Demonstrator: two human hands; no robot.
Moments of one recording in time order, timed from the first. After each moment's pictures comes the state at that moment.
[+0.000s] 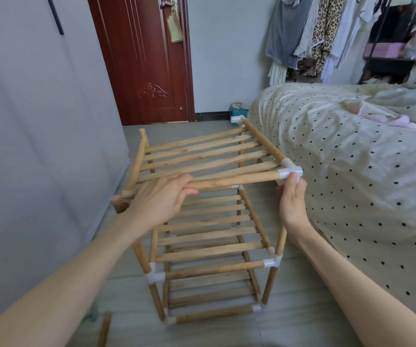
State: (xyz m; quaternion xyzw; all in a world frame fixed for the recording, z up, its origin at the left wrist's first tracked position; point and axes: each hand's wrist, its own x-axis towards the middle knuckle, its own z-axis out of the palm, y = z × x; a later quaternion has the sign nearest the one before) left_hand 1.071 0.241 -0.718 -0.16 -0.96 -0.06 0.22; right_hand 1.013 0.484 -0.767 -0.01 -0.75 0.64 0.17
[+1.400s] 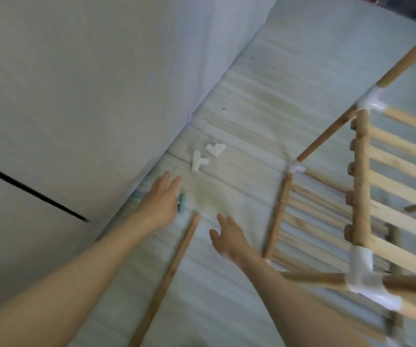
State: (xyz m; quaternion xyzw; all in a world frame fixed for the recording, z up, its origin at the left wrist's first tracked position) left_hand 1.144 -0.056 -1.128 0.29 -0.92 -0.25 -0.11; right_hand 1.062 0.111 -1.124 0.25 -0.87 0.07 -0.43
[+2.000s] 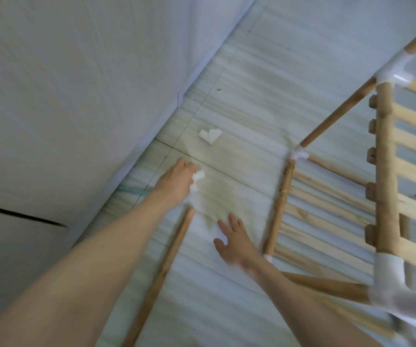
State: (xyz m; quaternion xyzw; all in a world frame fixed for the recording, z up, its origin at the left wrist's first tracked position) left_hand 1.072 -0.054 -1.161 0.27 -0.93 -0.24 -0.09; right_hand 1.052 0.140 -1.151 0.27 -0.85 0.05 -0.45
